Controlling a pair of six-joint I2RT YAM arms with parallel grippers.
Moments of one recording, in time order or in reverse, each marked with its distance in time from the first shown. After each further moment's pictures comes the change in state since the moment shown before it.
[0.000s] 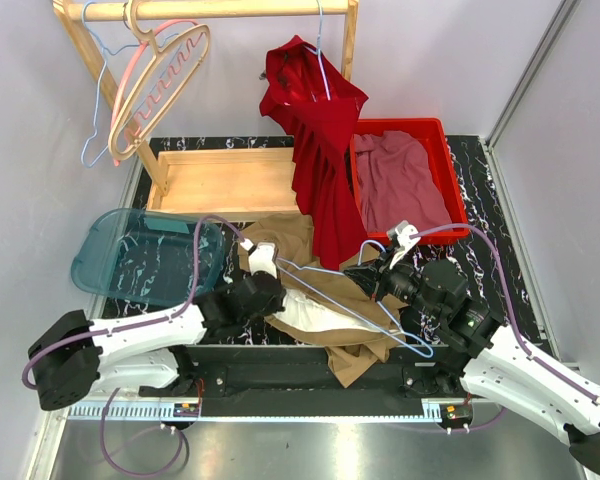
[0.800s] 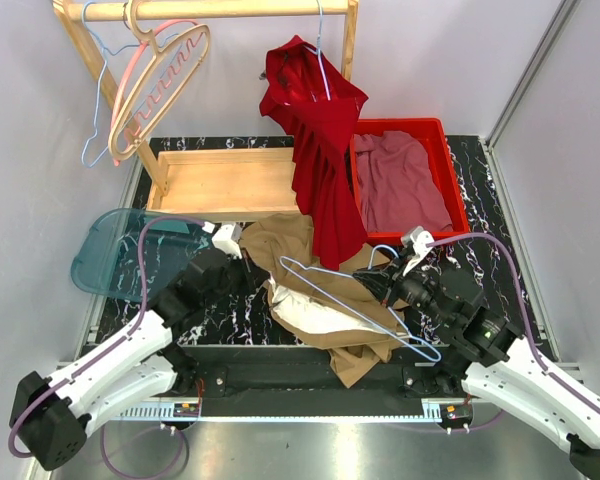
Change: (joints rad) left arm 0.364 -0.328 0.006 -0.109 0.449 0.082; right arm 0.000 -0.121 0.002 -0.085 -0.004 -0.022
